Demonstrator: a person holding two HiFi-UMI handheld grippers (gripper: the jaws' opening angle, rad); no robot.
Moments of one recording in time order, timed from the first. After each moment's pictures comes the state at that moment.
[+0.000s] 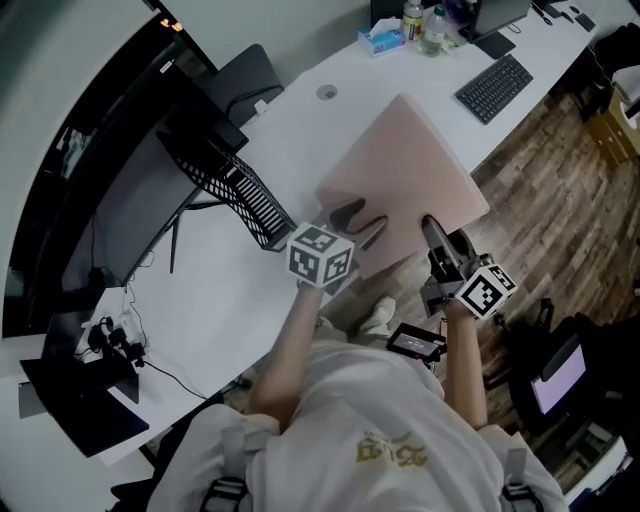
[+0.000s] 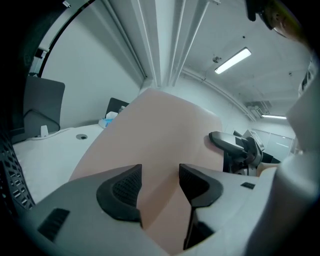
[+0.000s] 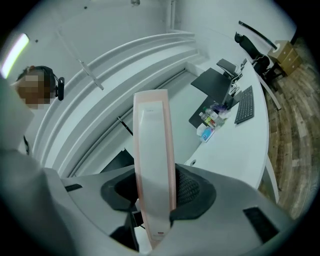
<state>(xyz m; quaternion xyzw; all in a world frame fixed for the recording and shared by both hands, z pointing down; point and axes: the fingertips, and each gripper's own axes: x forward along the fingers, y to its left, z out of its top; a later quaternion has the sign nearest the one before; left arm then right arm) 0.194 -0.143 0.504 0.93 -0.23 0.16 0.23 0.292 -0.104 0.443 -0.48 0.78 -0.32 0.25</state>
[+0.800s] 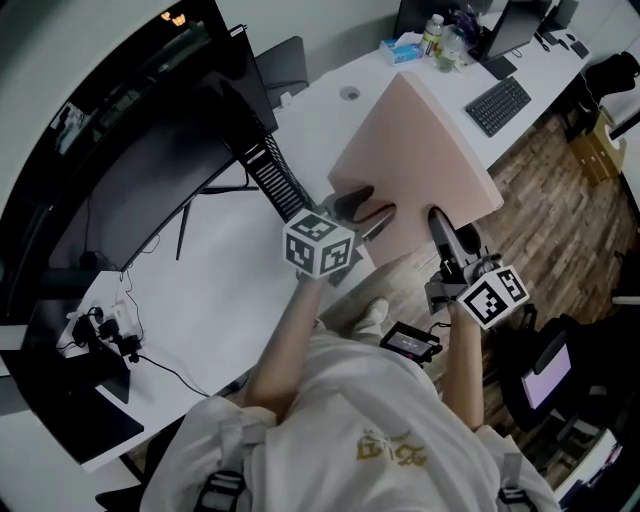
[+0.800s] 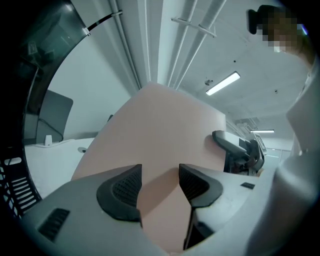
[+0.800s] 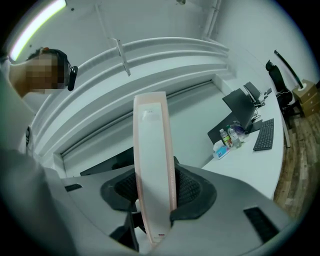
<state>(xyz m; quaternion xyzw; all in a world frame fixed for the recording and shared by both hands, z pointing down) 0.118 -0.136 0.434 0.95 -0.20 0.05 0.23 0.193 -0.087 0.350 -0.51 0.82 -0.20 0.17</state>
